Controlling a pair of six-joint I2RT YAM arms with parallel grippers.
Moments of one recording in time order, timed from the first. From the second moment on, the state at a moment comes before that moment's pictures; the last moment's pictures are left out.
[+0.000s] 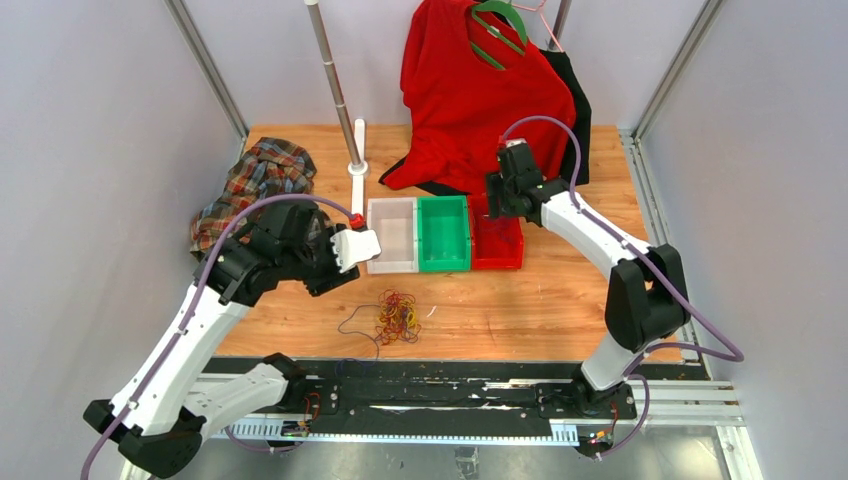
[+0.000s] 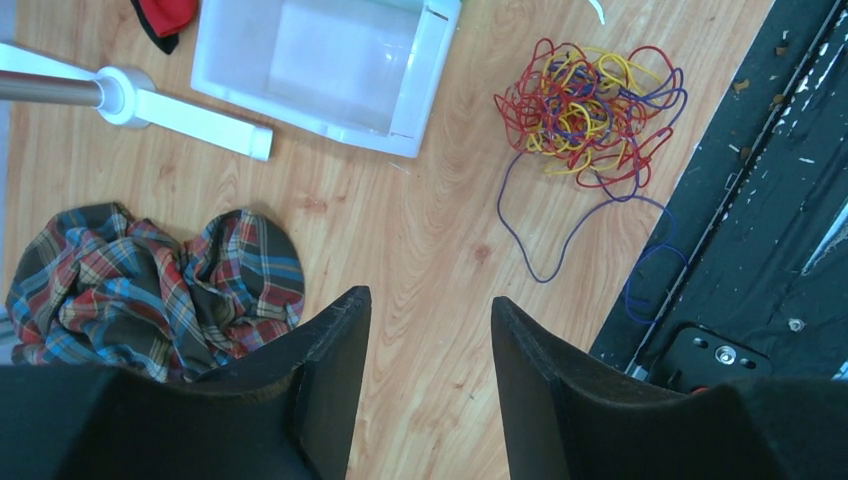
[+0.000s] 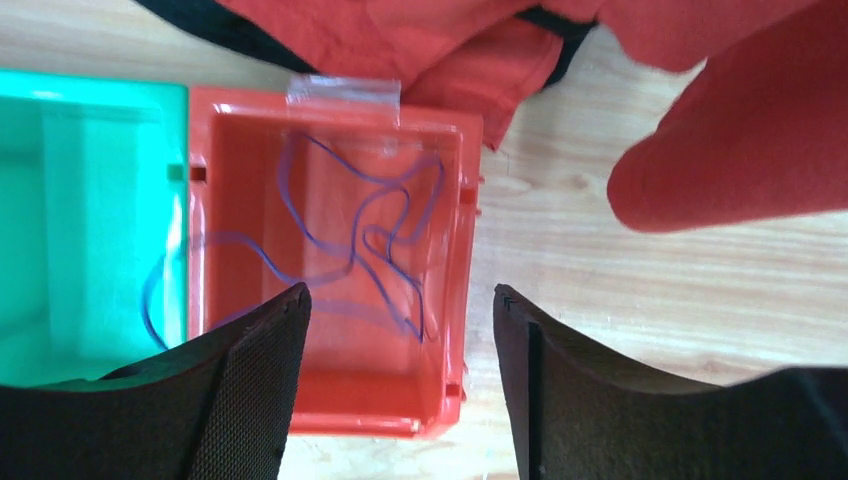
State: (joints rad) left arm -0.54 0.93 1.22 -1.14 0.22 0.70; right arm 0.44 1.66 1.30 -0.47 0.27 0.17
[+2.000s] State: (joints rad) left arm -0.62 0.95 0.52 -0.60 0.24 0.95; right arm 1.01 1.58 0.63 0.32 -0.05 0.73
